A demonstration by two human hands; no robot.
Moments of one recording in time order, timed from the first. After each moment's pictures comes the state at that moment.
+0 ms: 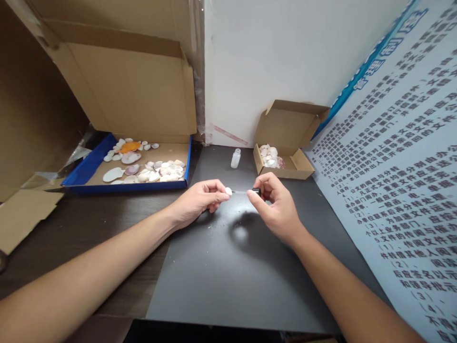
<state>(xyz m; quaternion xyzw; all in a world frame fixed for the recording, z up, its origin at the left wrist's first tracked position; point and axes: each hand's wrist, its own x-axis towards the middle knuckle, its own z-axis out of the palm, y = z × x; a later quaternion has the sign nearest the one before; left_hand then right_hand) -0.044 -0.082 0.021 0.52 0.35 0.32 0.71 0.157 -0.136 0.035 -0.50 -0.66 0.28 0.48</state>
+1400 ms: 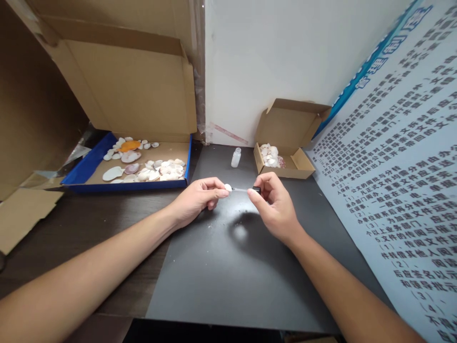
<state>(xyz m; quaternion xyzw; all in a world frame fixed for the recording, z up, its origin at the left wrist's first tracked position) -0.043 -0.083 0.022 0.51 0.36 0.35 0.70 0.154 -0.135 0.031 -0.49 -0.65 0.30 0.50</state>
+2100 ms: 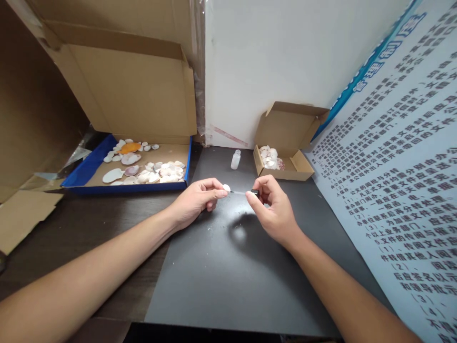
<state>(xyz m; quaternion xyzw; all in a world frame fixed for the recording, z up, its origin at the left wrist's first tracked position) -0.044 -0.082 0.022 0.50 0.36 0.36 0.70 0.153 -0.135 0.031 -0.51 -0.66 0.28 0.48</state>
